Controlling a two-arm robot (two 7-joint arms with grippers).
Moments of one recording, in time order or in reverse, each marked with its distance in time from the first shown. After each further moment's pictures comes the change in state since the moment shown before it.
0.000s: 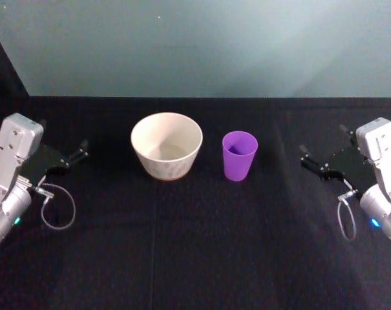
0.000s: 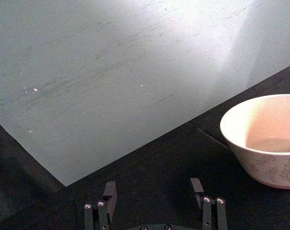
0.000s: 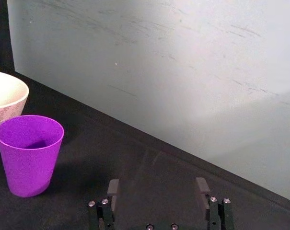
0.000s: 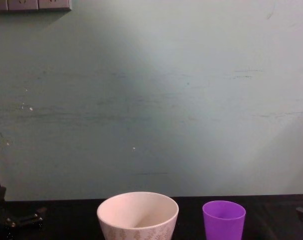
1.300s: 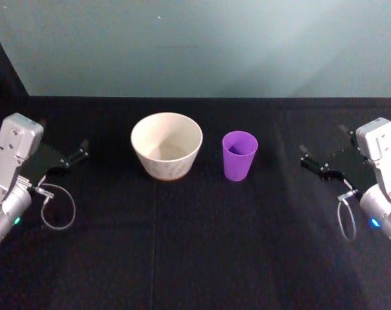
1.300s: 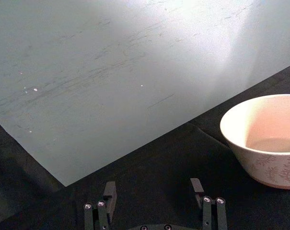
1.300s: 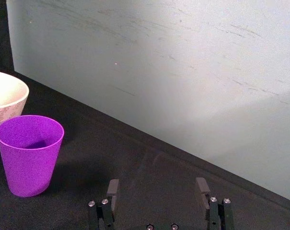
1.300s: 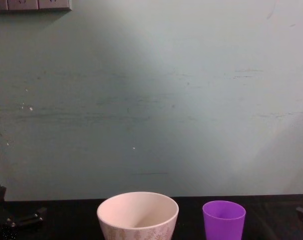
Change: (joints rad) left arm 0.000 0.000 0.000 0.000 0.000 0.000 0.000; right arm 0.000 0.000 0.000 0.000 0.000 0.000 0.000
